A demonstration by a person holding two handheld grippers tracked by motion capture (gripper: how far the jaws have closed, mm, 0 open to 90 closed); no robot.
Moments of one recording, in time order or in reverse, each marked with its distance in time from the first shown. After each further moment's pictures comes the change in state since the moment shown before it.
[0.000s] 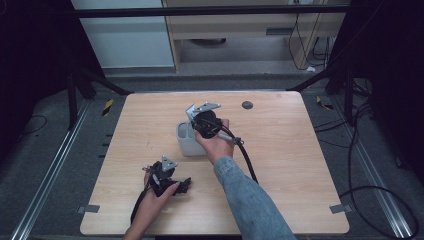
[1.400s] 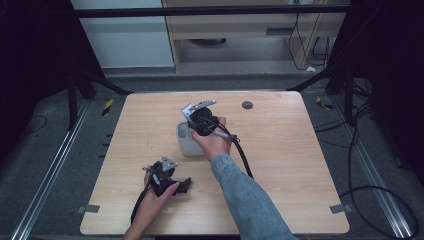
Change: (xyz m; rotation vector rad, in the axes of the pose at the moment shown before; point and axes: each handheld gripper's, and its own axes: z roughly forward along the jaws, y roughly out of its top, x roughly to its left) left arm 0.000 0.000 0.000 0.000 -0.001 0.000; right arm 0.003 0.010 0.007 0.048 0.013 -0.001
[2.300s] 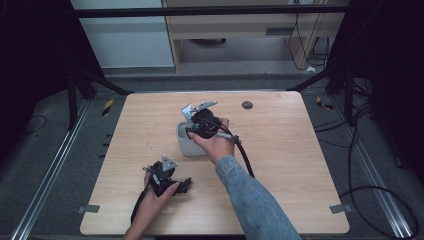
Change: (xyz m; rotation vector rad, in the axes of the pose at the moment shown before) left arm 0.000 0.000 0.000 0.000 0.000 0.000; right arm 0.005 -0.002 -0.013 0.049 0.030 -0.025
